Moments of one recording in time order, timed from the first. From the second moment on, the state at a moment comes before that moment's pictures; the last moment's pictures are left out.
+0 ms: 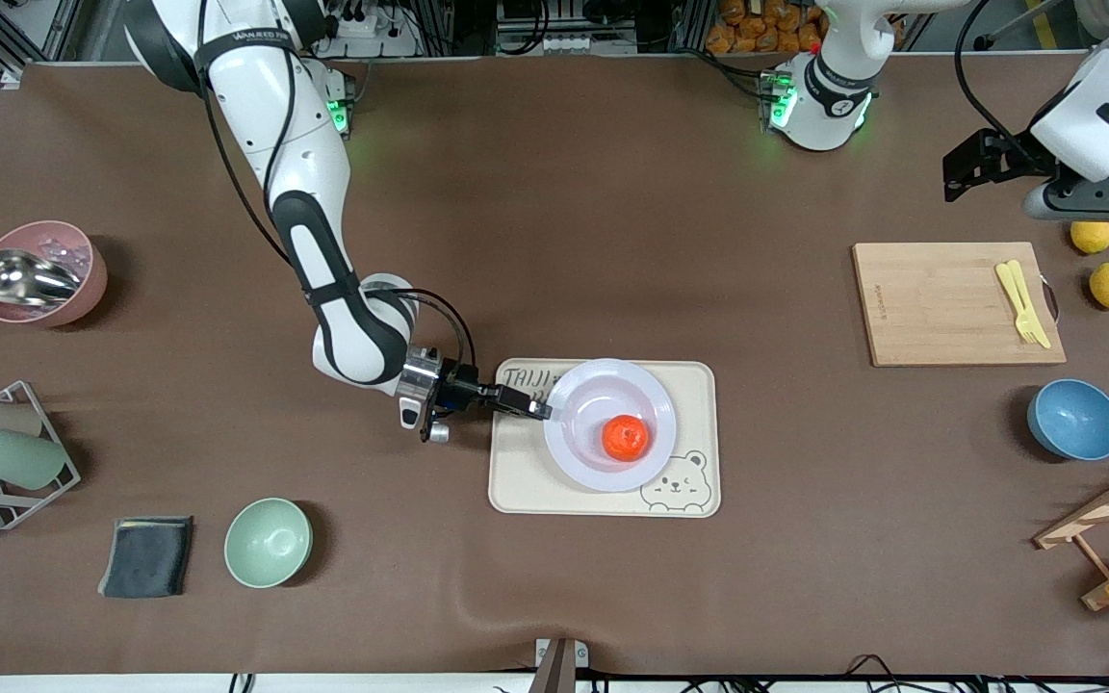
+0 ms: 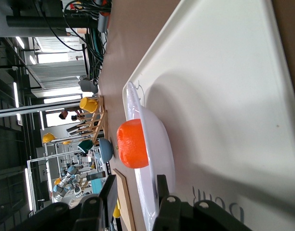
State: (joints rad) left arm 0.00 -0.09 -0.14 -1.61 0.03 1.41 -0.05; right arm 0.55 0.82 -0.07 -1.66 1.97 2.24 -0.79
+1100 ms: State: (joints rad) left arm 0.00 -0.09 -0.14 -1.62 0.03 1.41 -0.05; right arm 0.36 0.80 -0.09 -1.41 1.11 2.02 -0.12
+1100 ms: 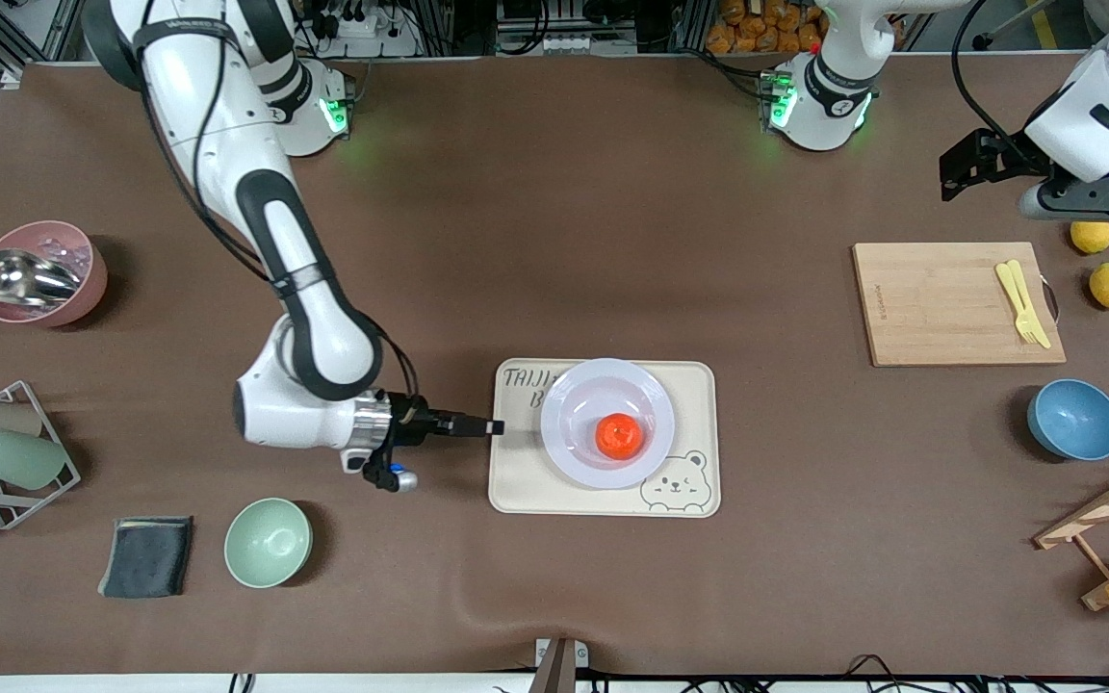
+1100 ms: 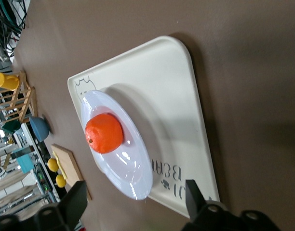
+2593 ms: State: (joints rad) left arm 0.00 -0.09 -0.14 -1.61 0.03 1.45 -0.05; right arm 0.01 0.54 -0.09 -1.27 0.40 1.52 -0.44
